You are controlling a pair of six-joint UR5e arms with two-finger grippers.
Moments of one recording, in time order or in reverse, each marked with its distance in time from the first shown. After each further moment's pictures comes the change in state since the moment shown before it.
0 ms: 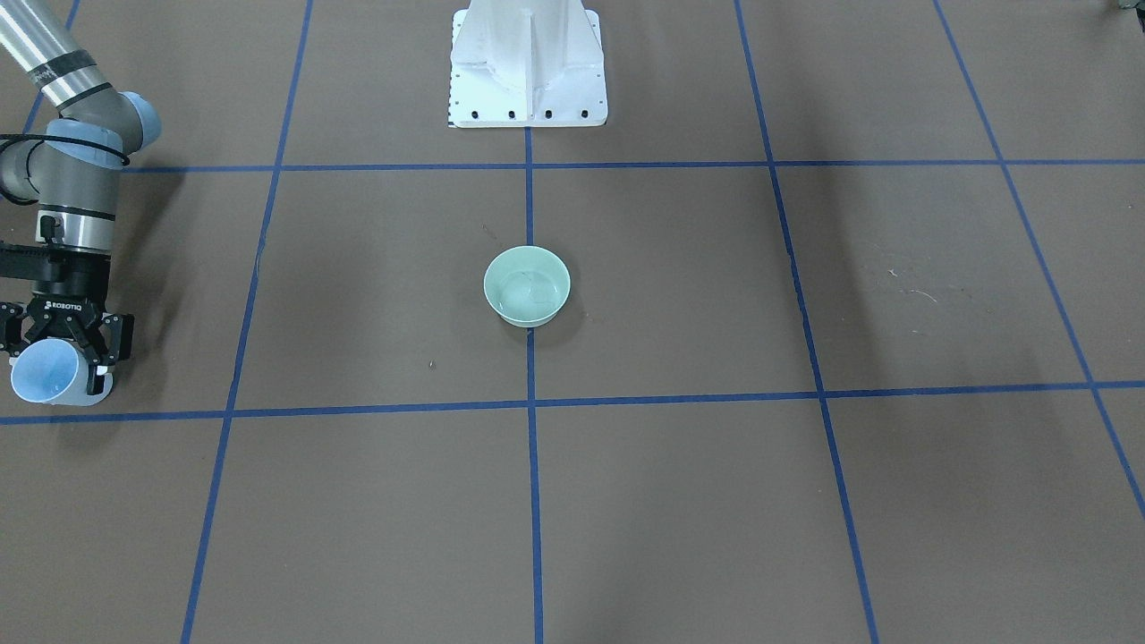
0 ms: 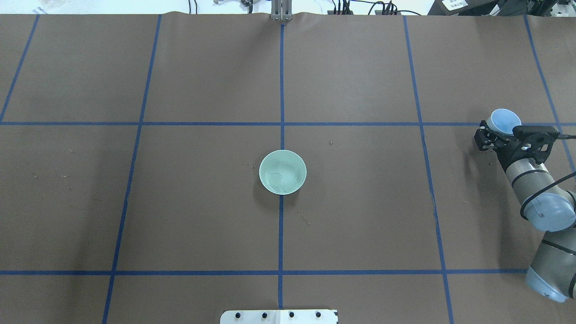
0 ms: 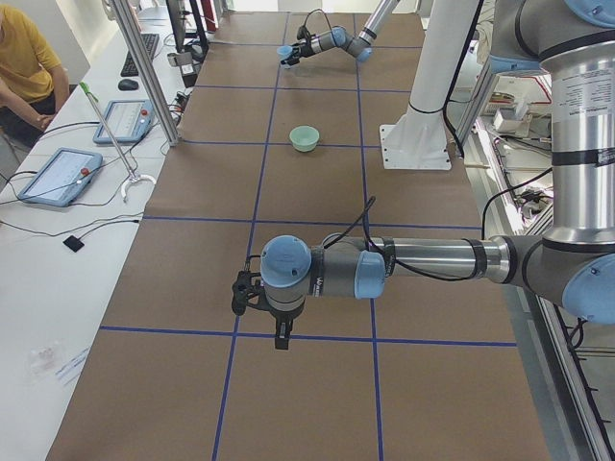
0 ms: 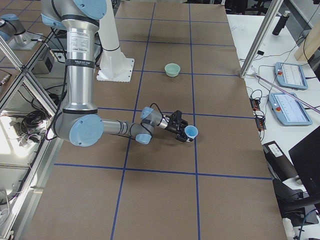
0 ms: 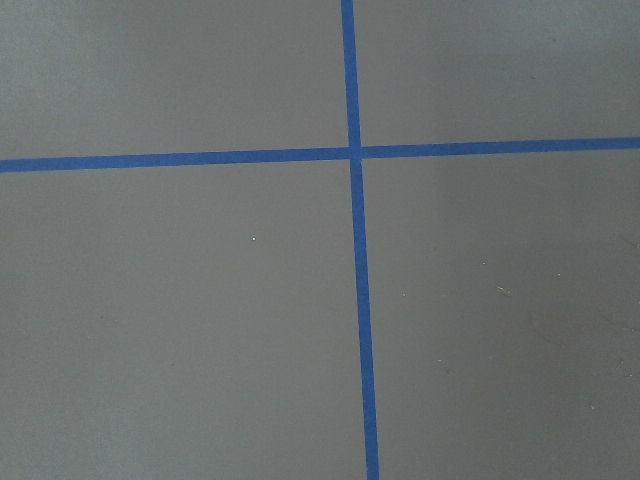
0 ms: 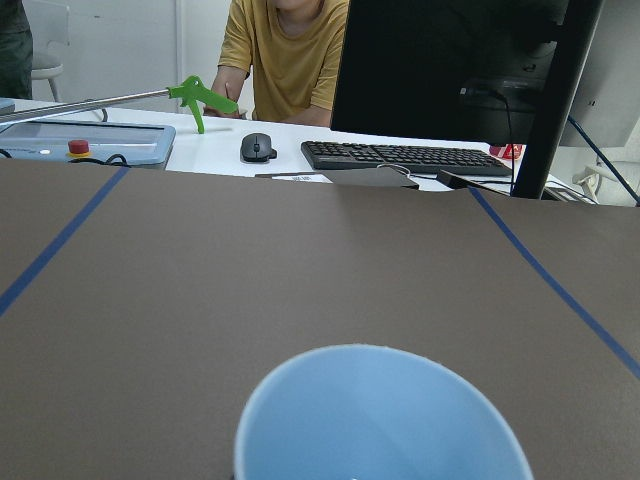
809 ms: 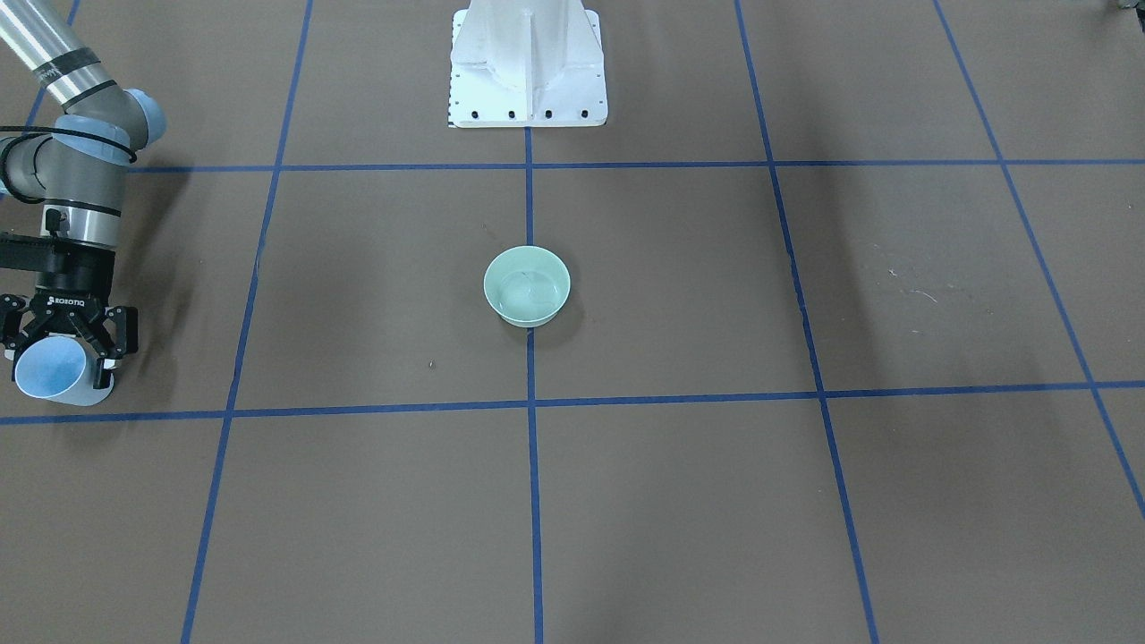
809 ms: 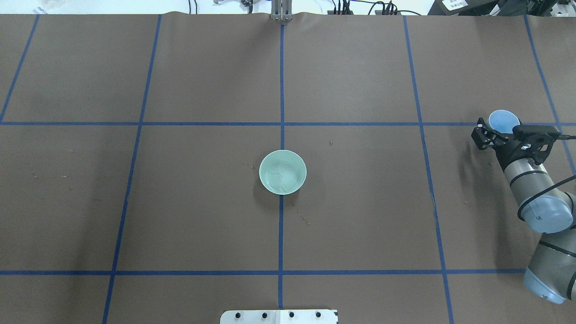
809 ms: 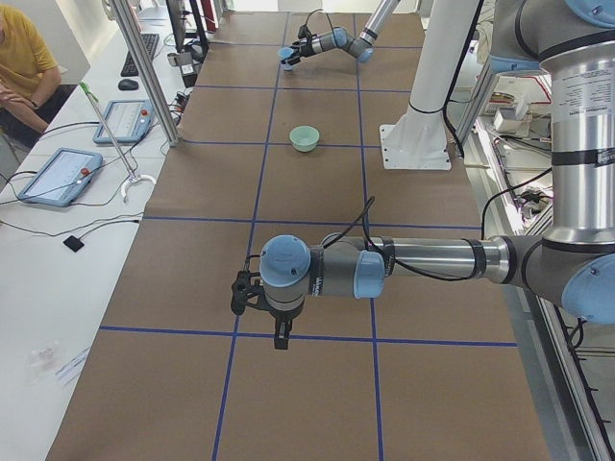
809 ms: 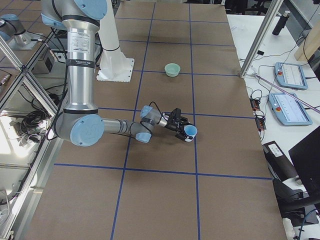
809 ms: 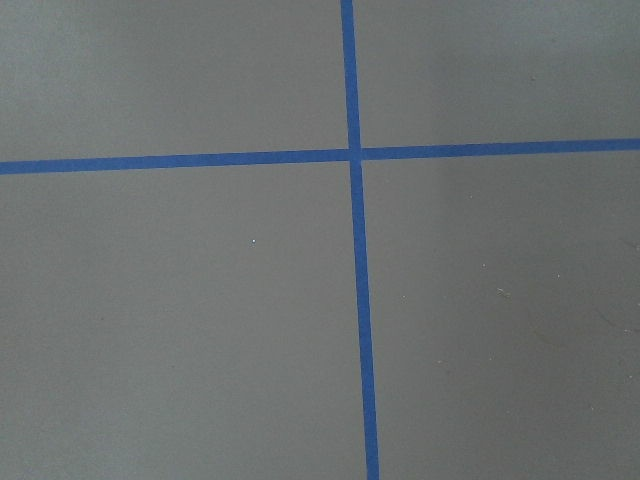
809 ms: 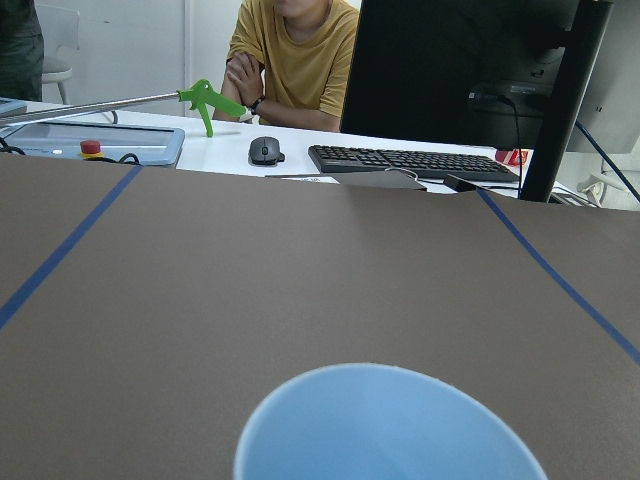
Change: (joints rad) left arm 0.000 -0.002 0.001 0.002 0.002 0.000; right arm -0.008 -0.001 0.027 0.008 -0.063 -0.004
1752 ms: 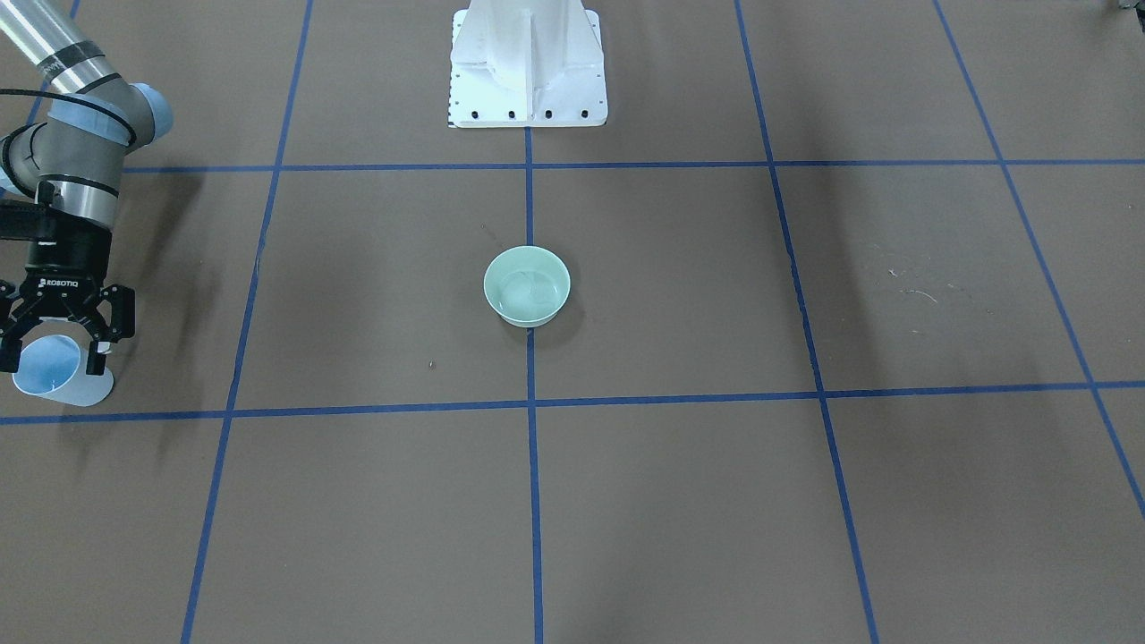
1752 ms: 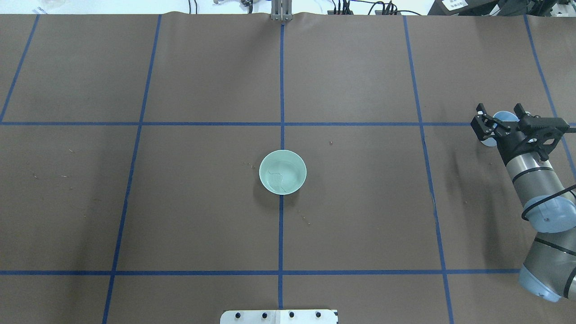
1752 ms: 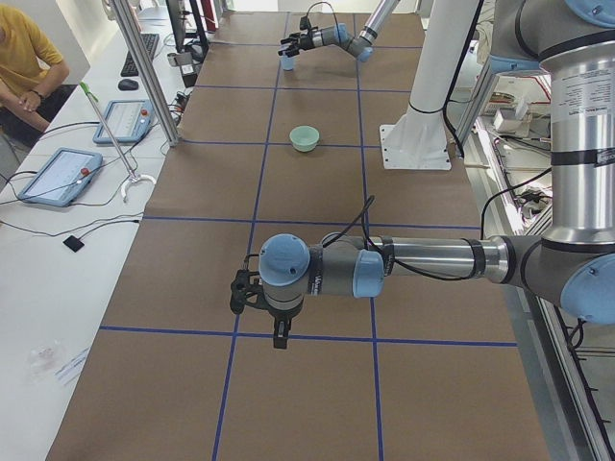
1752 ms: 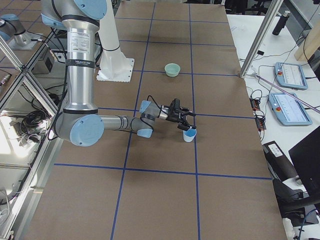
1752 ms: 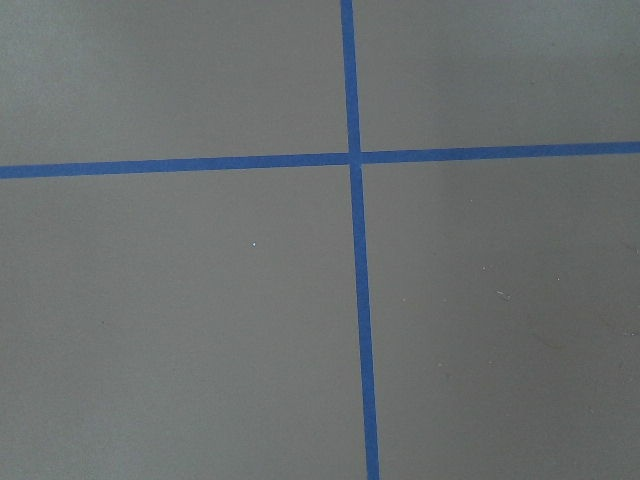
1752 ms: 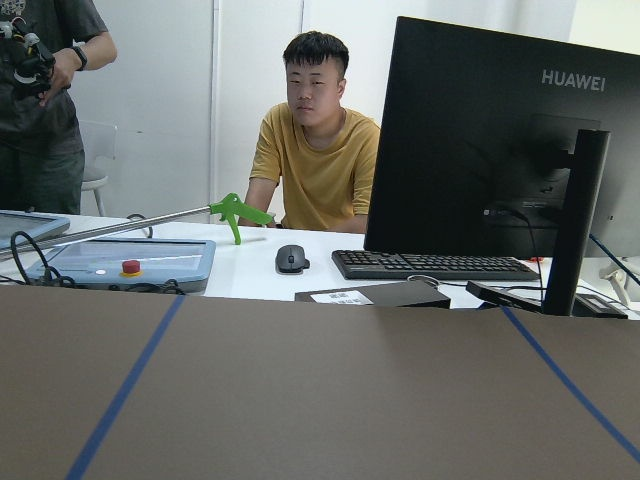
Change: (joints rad) left arm 0.000 -0.003 -0.001 0.000 -0.001 -0.001; right arm 0.013 0.006 0.079 0.110 -0.025 -0.110
